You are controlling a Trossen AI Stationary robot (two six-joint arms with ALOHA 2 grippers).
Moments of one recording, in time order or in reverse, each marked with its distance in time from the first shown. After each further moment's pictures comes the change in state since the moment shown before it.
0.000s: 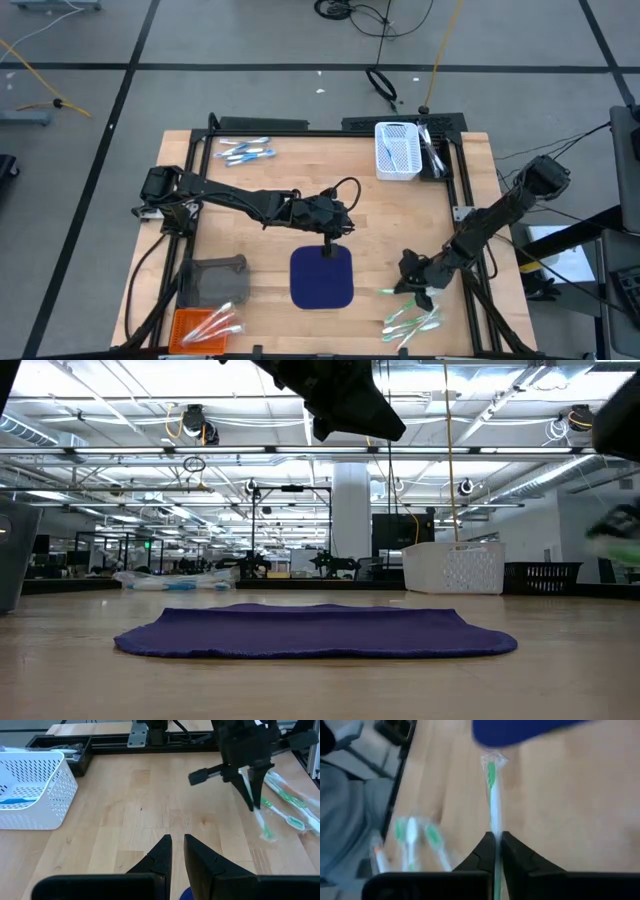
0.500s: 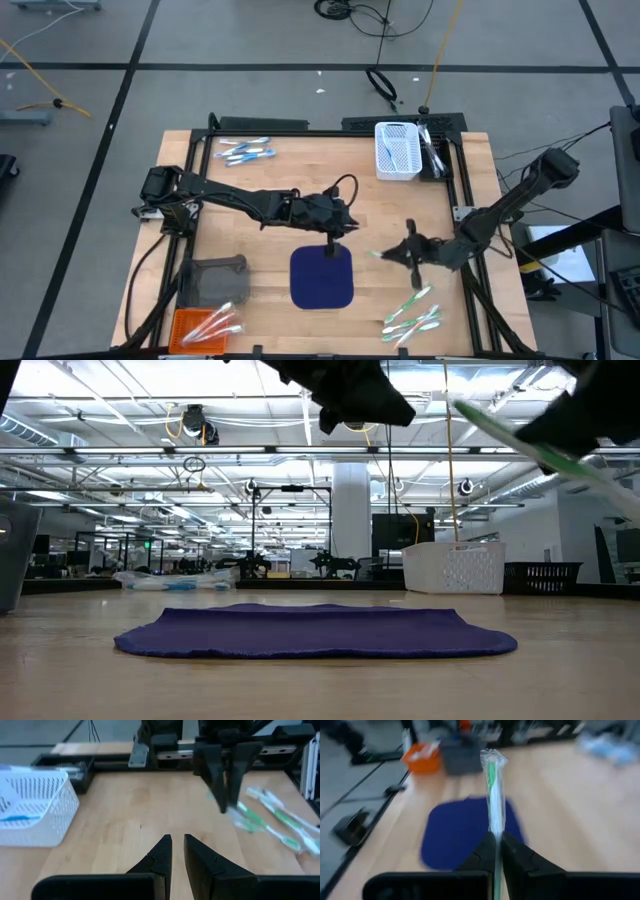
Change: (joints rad) left arm 0.000 0.000 0.000 0.084 0.000 0.002; right arm -0.056 -0.265 0.010 0.042 0.450 -0.411
